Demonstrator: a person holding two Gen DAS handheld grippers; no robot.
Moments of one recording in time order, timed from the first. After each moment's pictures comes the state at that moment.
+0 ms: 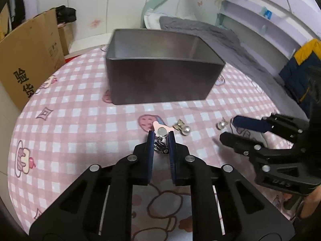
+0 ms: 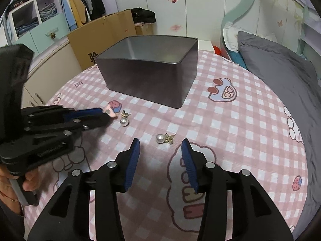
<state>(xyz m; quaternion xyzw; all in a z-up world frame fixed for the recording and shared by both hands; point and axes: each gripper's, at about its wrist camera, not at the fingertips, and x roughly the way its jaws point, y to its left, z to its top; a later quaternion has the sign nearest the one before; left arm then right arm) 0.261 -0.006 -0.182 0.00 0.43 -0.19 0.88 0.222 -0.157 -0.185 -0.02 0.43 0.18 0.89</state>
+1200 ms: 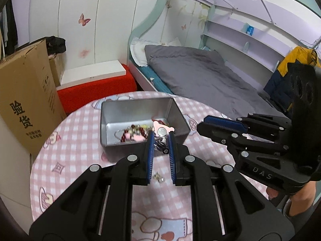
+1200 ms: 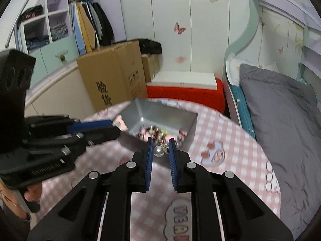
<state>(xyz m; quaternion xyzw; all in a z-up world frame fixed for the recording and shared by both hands) 0.276 -0.021 -0.095 0.01 0.35 -0.24 0.91 0.244 -0.160 -0.096 -0.01 0.33 0.20 0.92</state>
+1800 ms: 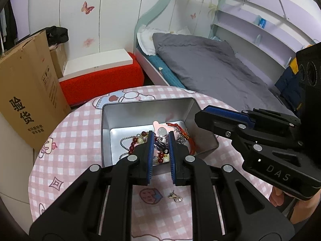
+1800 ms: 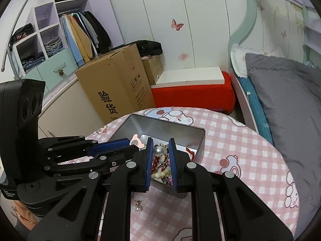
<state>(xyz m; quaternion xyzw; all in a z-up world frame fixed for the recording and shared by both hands) 0.330 -0.029 -0.122 0.01 0.40 -0.21 0.89 0.290 -0.162 -0.108 0.05 0.35 0.22 0.91</state>
